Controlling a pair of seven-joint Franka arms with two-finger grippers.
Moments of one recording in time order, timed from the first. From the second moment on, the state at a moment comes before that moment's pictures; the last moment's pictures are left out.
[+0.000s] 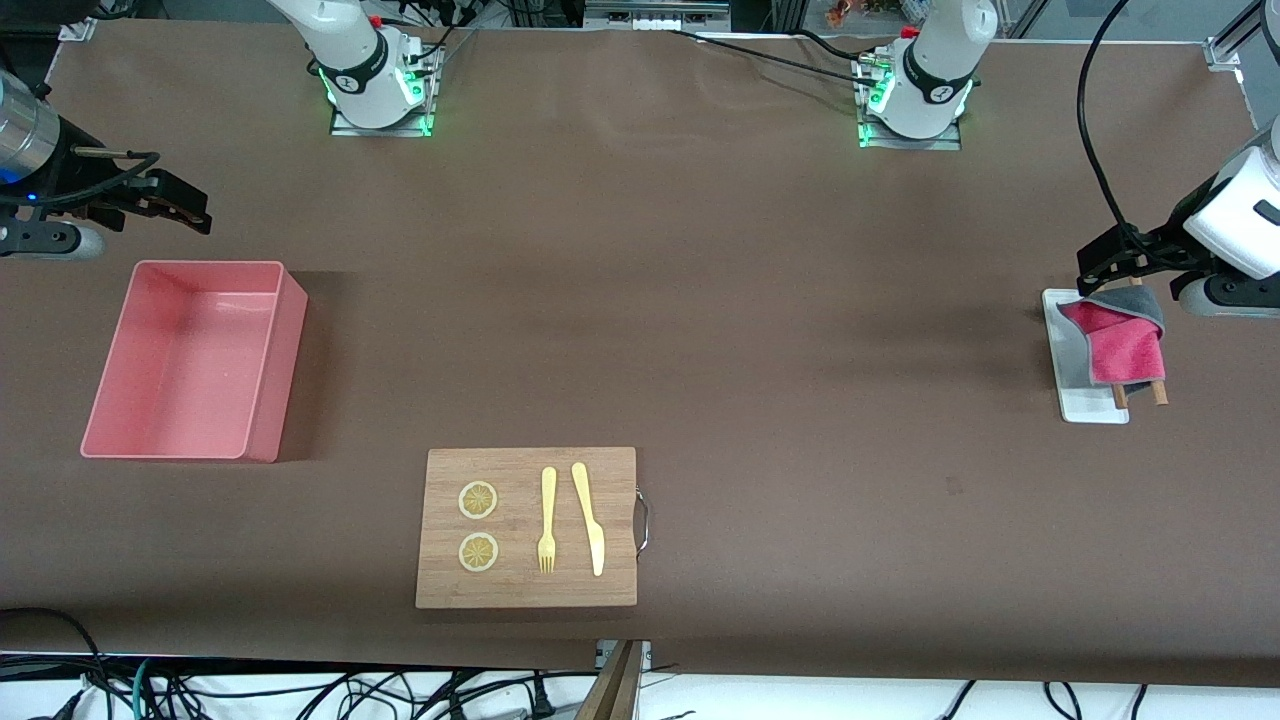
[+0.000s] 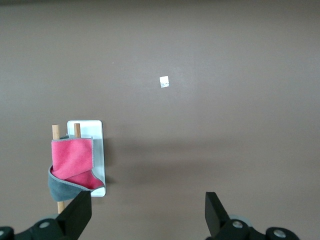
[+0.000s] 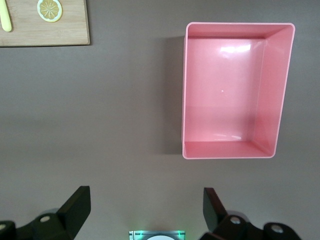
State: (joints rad) left arm 0.02 0.09 -0.07 -1.52 0.05 1.61 -0.02; right arm -0.04 -0.01 0.08 -1.64 -0.03 1.52 0.05
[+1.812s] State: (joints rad) left arm 0.02 0.09 -0.07 -1.52 0.05 1.61 -0.02; right arm -0.04 0.02 0.08 -1.59 -0.03 1.52 0.05
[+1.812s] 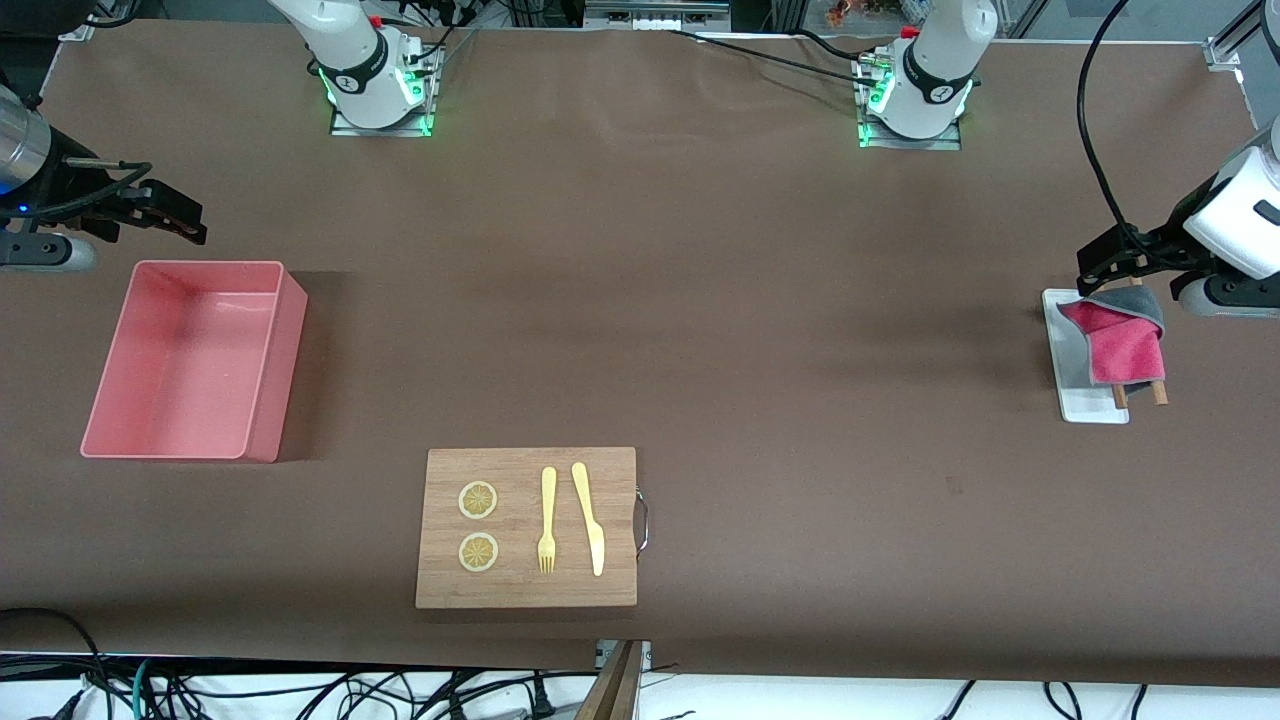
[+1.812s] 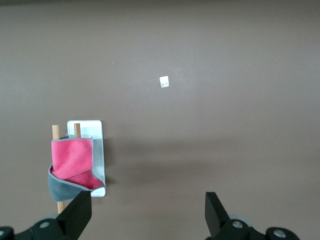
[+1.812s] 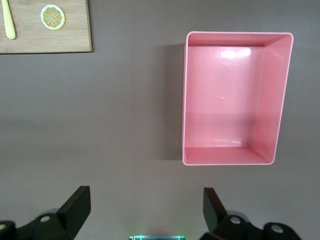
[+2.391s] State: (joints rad) left arm 0.02 0.09 -0.07 -1.52 0.05 1.61 -0.02; right arm -0.04 0.02 0.08 -1.59 -0.03 1.52 0.05
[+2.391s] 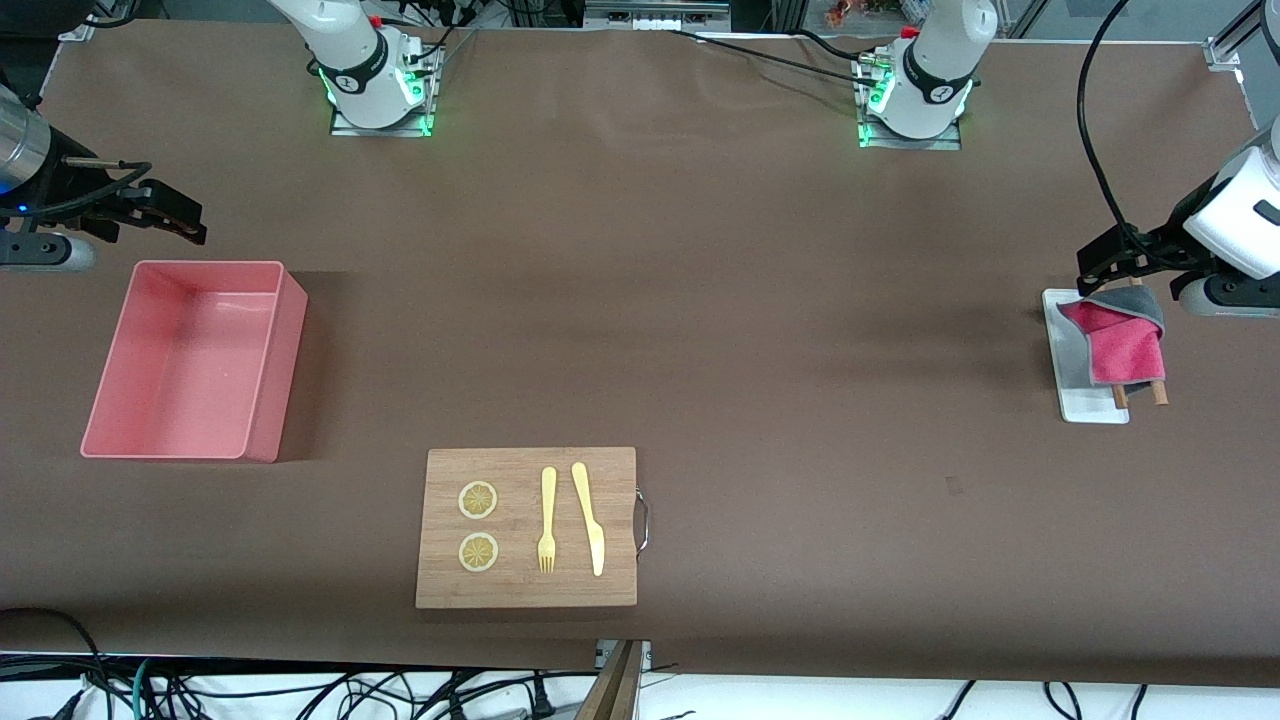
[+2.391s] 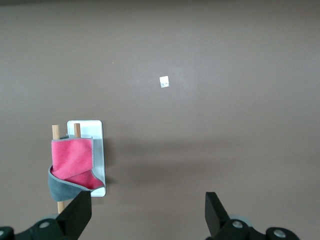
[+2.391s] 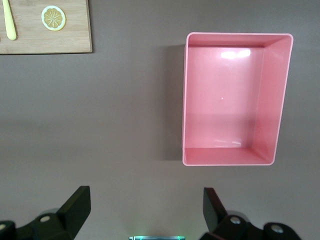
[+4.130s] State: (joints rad) left arm 0.41 0.22 -0.05 -1.88 0.05 2.01 0.43; right arm -0.04 0.07 0.09 -1.58 -0.03 1.52 0.03
